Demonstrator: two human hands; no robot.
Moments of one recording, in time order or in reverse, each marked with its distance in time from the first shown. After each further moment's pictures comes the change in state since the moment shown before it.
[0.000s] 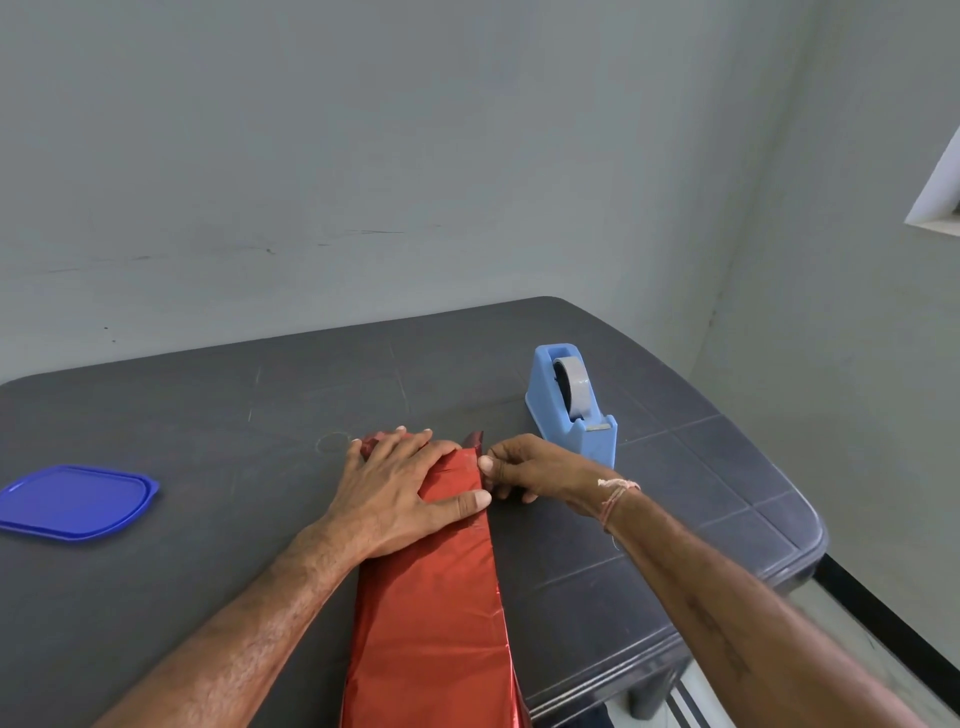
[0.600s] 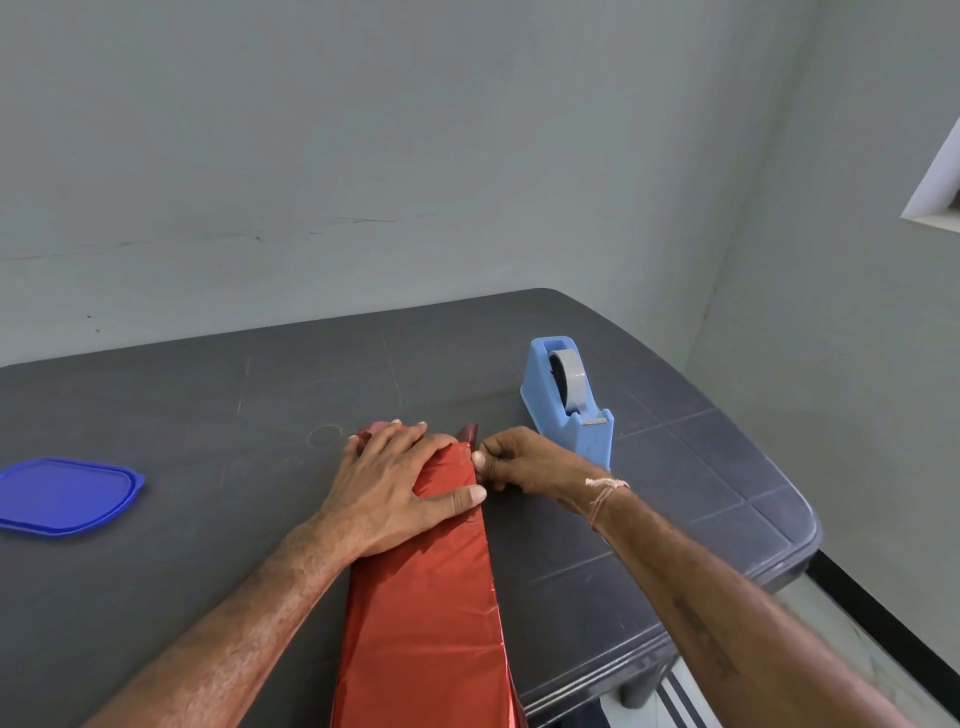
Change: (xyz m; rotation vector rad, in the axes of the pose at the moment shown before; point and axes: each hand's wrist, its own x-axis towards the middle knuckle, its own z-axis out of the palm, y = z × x) left_hand 0.001 -0.002 0.005 -0.039 0.039 0.027; right_hand 0.004 0.001 0.005 0.024 0.063 -0.065
